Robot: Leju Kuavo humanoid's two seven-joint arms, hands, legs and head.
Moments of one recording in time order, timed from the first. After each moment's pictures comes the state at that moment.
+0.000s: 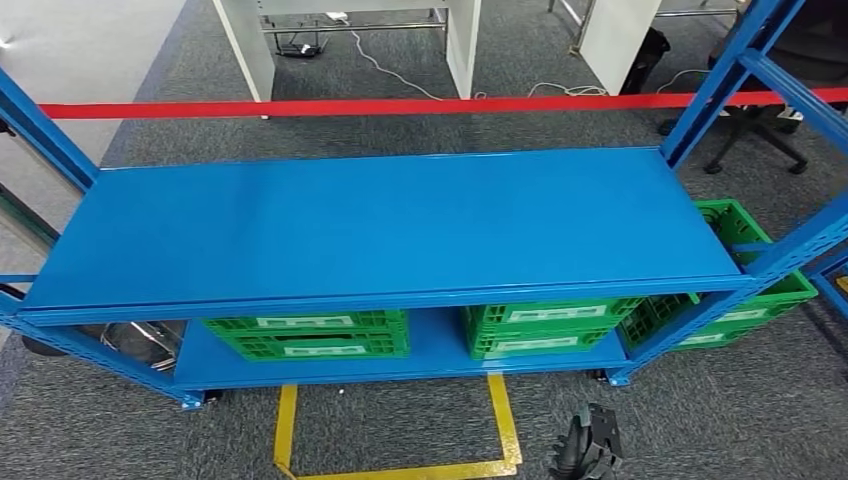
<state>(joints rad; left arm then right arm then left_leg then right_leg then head) 0.10 -0.31 0.71 -0.49 -1.11 0.20 -0.30 -0.18 0.34 -0.88 -0.42 0.54 0.02 -0.28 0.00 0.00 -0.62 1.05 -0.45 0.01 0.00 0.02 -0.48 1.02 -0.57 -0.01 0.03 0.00</state>
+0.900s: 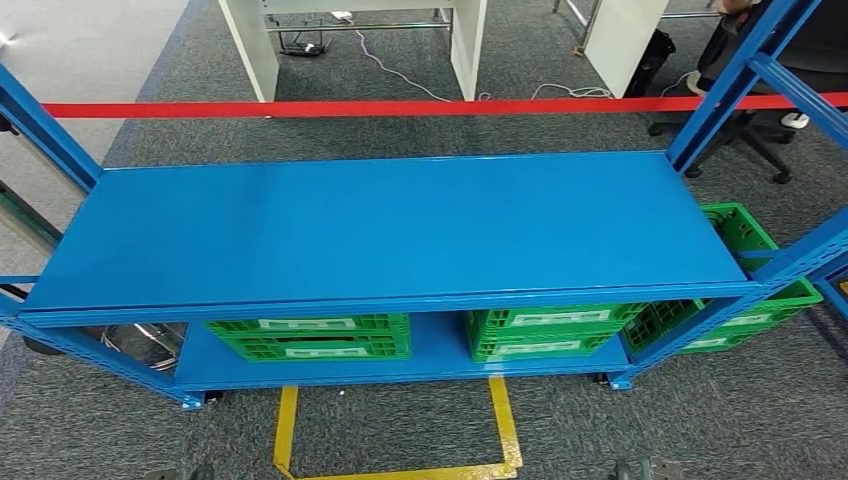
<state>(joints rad) -0.02 -0.27 1.06 -0.46 -0.79 0.06 -0.63 -0.01 0.12 -0.63 -0.29 0.31 0.09 -0.63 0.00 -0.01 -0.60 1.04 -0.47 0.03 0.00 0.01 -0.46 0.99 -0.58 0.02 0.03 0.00</state>
